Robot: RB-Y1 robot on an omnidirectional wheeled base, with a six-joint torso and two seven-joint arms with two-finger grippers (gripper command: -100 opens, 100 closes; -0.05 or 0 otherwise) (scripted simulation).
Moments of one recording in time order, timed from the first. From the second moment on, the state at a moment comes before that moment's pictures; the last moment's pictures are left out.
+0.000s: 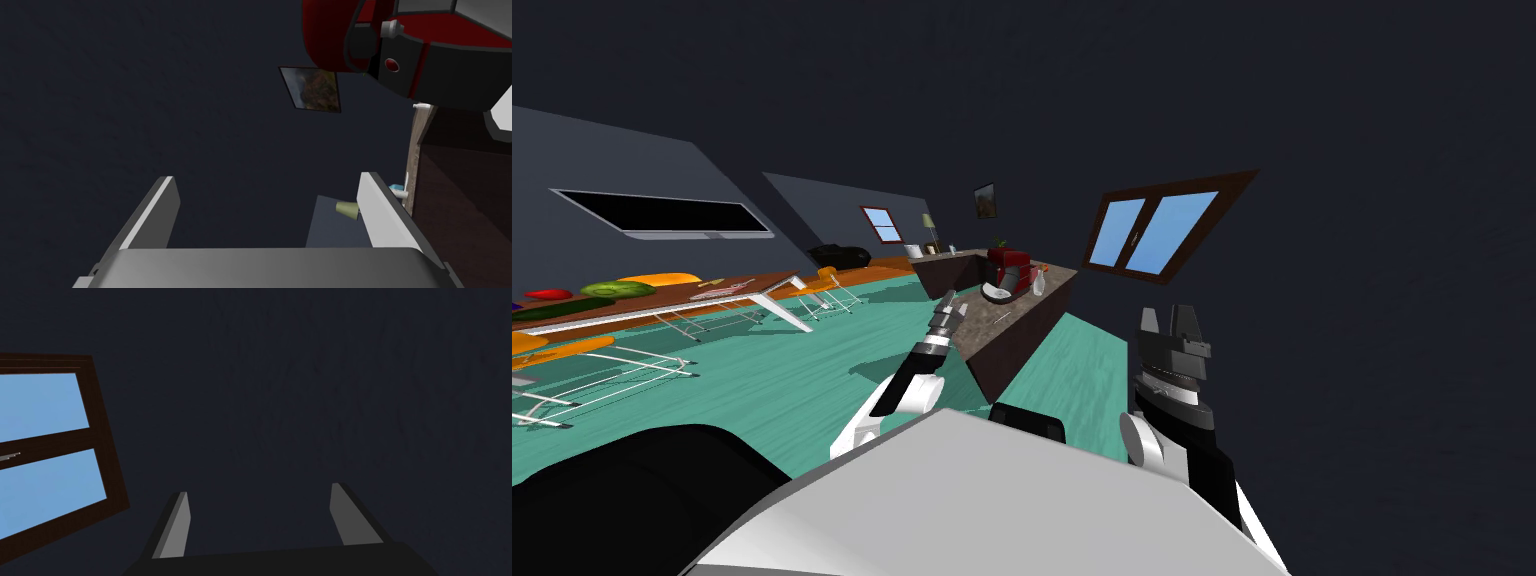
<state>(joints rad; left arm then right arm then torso) 0.54 0.17 0.09 -2.28 0.06 -0.23 0.16 0.49 -0.04 0.01 -2.29 -0.02 -0.60 0.14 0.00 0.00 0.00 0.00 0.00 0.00</state>
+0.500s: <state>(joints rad) 0.54 0.25 0.13 -2.27 0.15 -0.11 0.26 0.49 -0.04 0.01 -2.29 -0.02 -0.60 0.14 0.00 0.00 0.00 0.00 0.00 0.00</state>
